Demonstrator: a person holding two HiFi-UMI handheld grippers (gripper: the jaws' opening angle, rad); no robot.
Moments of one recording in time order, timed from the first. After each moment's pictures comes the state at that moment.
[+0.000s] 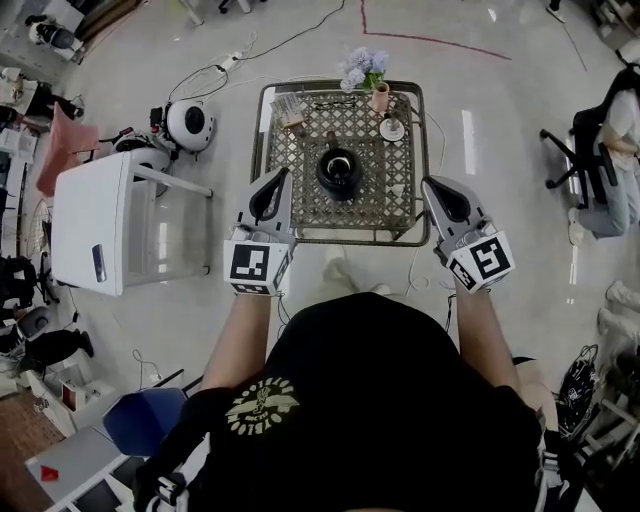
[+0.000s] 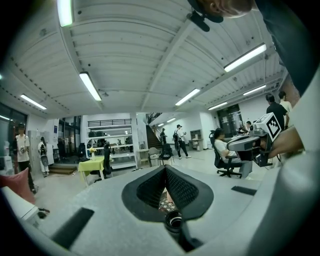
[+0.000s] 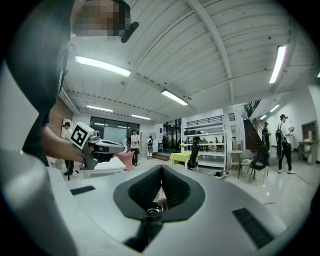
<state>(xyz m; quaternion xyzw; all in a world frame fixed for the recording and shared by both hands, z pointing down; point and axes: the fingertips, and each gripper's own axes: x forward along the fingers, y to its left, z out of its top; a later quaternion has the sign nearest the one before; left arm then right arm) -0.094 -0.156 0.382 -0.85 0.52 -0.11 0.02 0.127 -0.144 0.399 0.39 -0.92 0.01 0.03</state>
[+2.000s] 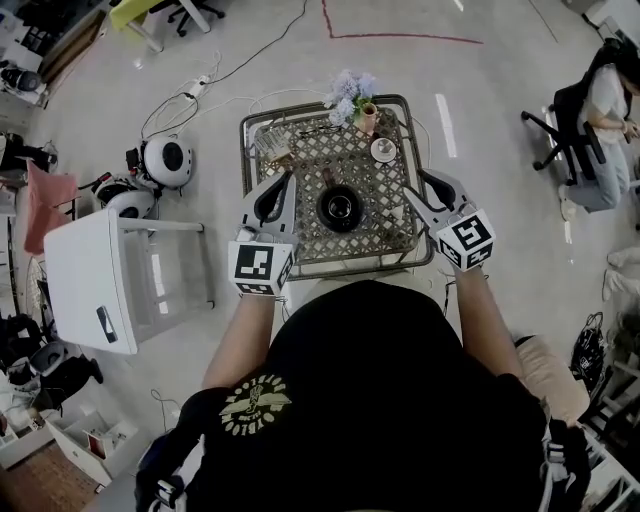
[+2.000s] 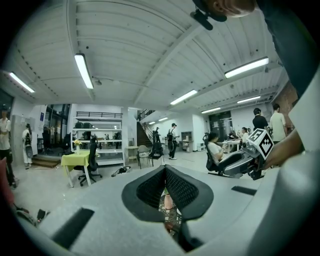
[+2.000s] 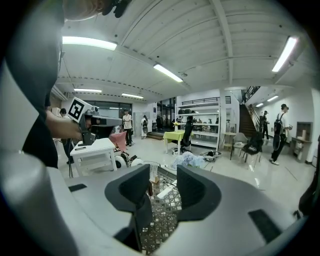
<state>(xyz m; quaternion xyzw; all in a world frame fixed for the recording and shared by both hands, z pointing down) -0.095 -0.281 0.403 -0.89 0.45 -0.10 -0.01 0.116 -0.256 0.482 0.42 -0.89 0.08 0.15</state>
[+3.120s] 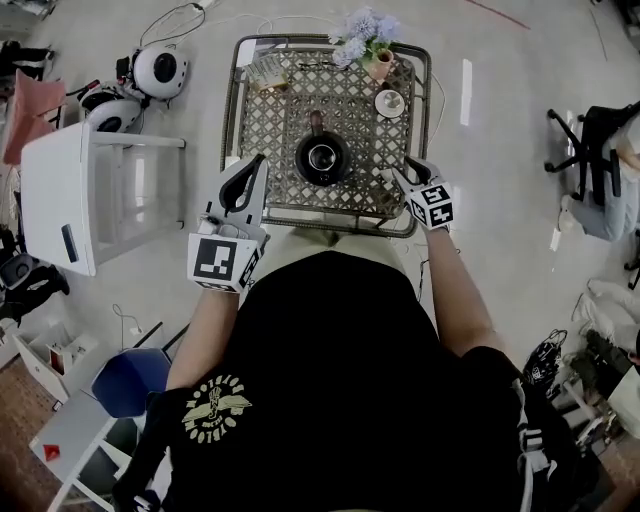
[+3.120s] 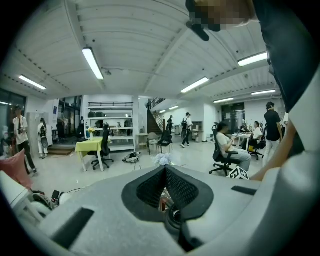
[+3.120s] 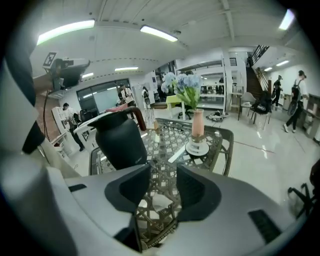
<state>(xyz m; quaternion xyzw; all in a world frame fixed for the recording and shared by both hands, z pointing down) -0.103 -0.233 0.454 -0.84 0.51 -0.15 -0.07 0.153 -0.258 0.751 0.35 -0.87 0.21 0.28</state>
